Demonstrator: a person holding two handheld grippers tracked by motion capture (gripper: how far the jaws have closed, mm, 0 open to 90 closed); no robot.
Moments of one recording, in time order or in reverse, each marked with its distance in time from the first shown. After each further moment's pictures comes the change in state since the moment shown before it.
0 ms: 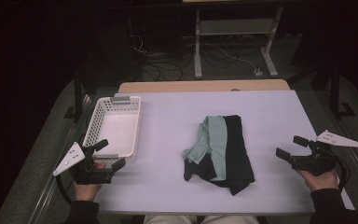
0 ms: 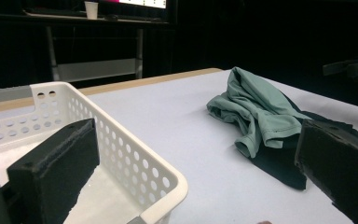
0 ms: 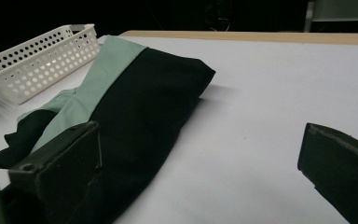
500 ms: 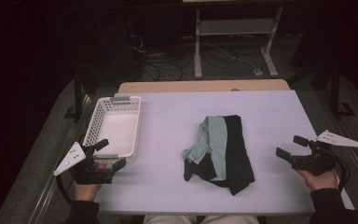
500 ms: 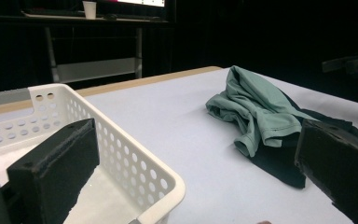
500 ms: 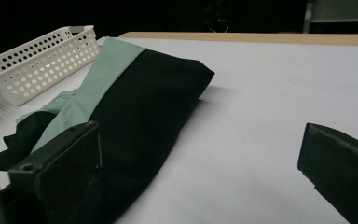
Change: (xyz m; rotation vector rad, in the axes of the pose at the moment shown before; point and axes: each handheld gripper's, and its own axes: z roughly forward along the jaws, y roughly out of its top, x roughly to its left) left arm -0.002 0.002 0.000 0.006 -0.003 0.010; right arm -0.001 0.000 0.000 -0.005 -0.004 0.005
